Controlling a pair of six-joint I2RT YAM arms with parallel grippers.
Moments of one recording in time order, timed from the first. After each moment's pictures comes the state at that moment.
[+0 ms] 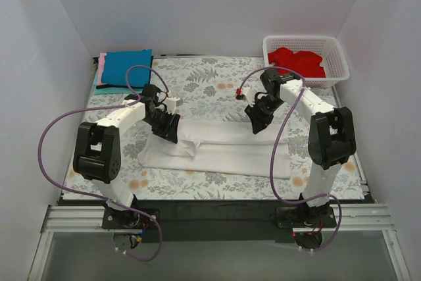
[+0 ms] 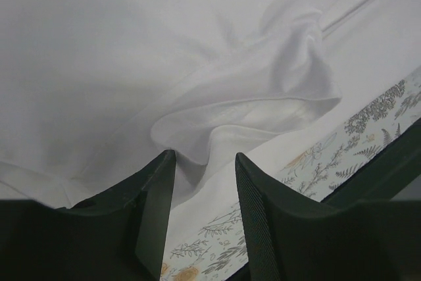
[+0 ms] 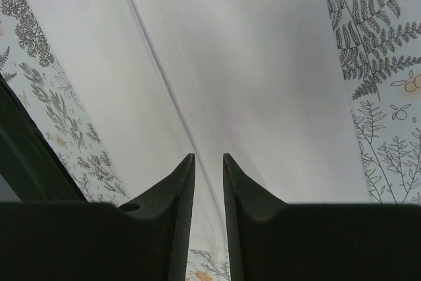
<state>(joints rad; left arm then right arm) -0.22 1.71 1.13 -0.74 0.46 0.21 0.33 1.84 1.47 -1.08 -0.54 -0.72</state>
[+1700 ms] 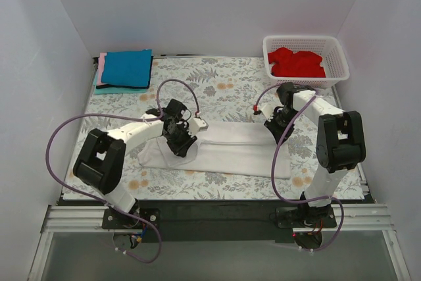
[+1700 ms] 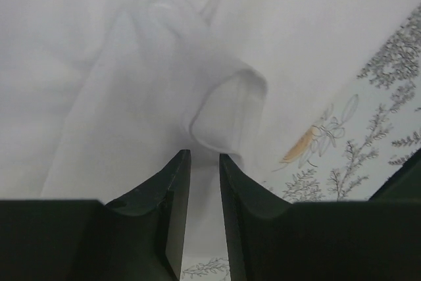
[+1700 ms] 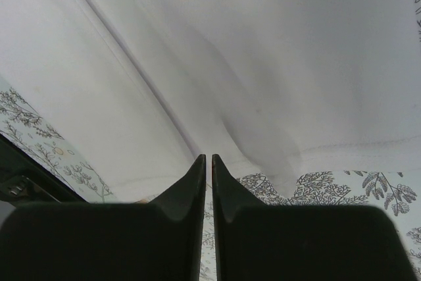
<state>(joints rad) -0.48 1.64 1.00 -0.66 0.33 0.46 0.20 1.79 1.23 -1.05 -0.30 -0.79</state>
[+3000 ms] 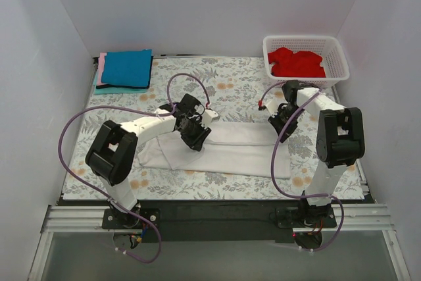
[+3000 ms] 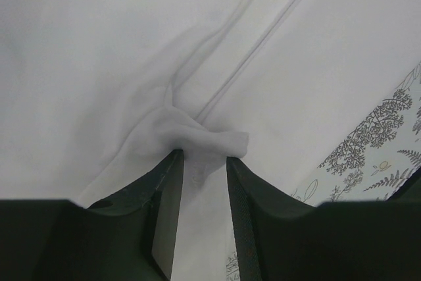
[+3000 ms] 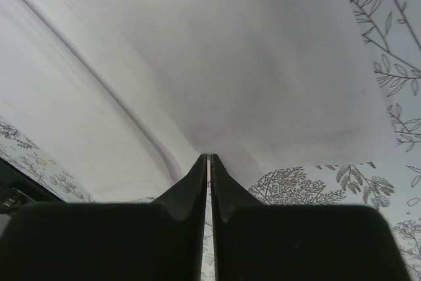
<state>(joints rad) -0.59 1.75 1.12 -0.57 0.34 0.27 0.14 1.84 1.28 -1.03 -0.29 -0.77</state>
